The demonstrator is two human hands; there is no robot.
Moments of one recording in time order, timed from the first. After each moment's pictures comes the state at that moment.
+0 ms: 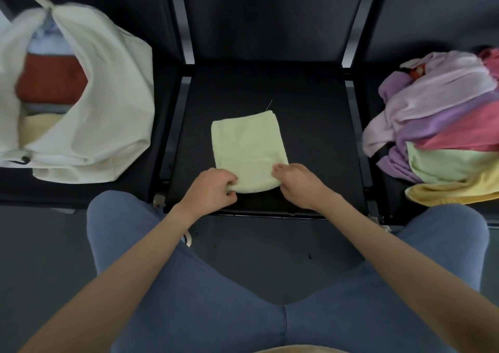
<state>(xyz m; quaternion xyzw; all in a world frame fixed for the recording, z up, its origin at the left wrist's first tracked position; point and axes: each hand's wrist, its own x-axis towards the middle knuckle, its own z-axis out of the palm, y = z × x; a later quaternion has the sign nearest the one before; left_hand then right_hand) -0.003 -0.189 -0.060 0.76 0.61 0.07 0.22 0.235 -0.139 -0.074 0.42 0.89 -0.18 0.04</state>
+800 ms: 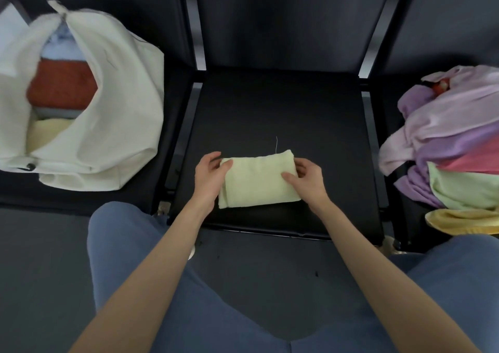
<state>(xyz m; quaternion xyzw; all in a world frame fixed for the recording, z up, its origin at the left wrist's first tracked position) 0.003 -0.147 -0.060 0.27 0.72 0.44 0.46 0.212 -0.112 -0.074 0.62 0.51 -0.51 -0.30</state>
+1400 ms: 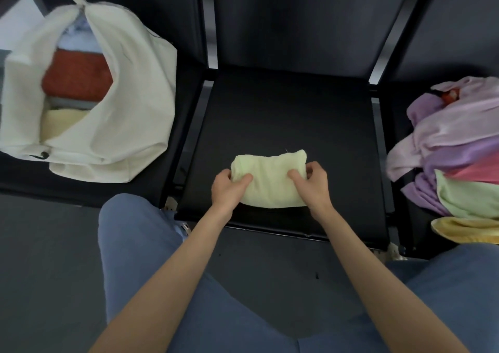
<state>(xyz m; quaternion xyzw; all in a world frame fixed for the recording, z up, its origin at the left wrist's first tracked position) 0.022 -0.165 -0.066 0.26 0.77 0.36 0.46 0.192 -0.127 -0.054 0.68 0.49 -0.47 -0.29</state>
